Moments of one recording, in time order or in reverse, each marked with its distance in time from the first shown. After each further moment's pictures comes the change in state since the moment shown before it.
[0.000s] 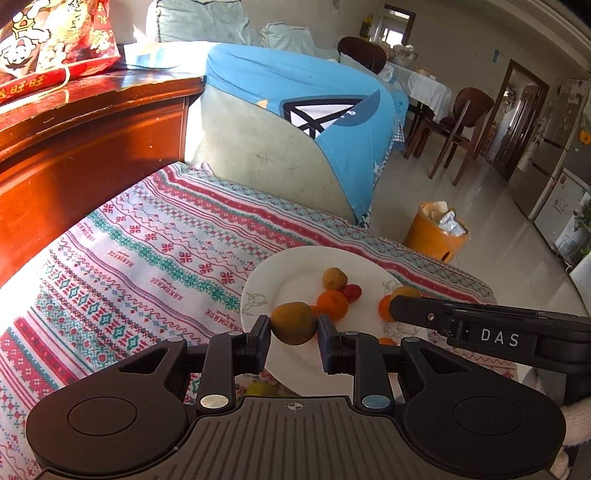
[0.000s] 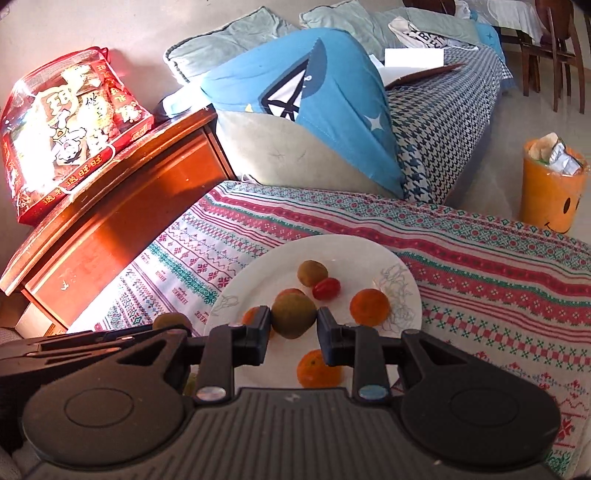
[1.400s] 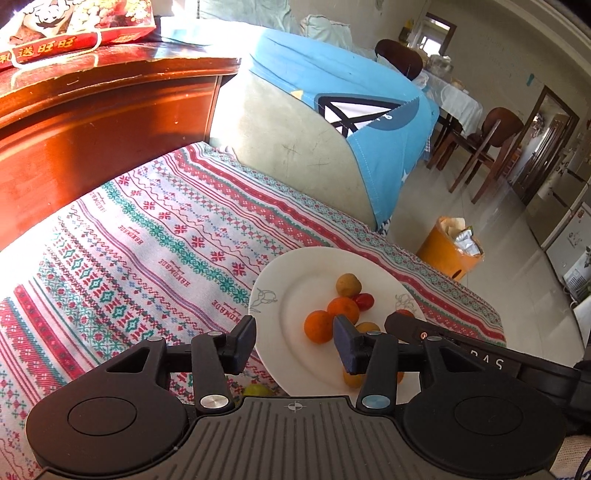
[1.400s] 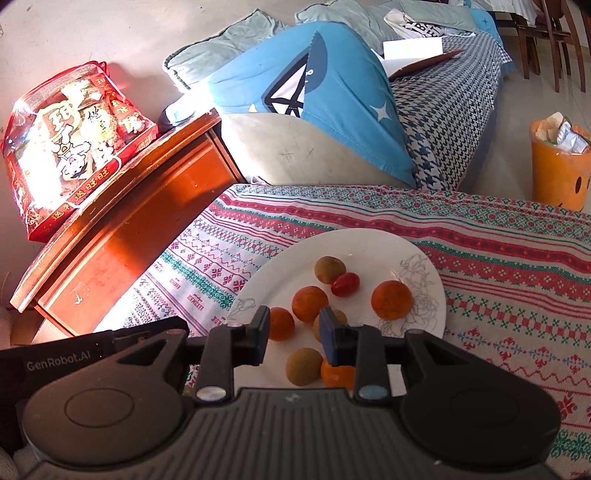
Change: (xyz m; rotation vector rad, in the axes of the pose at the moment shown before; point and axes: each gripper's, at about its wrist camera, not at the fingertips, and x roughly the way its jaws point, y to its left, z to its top) left arm 0.004 0.012 0.006 -0.139 0.017 0.037; right arm -0.002 0.008 -0.006 0.043 -0.024 0.066
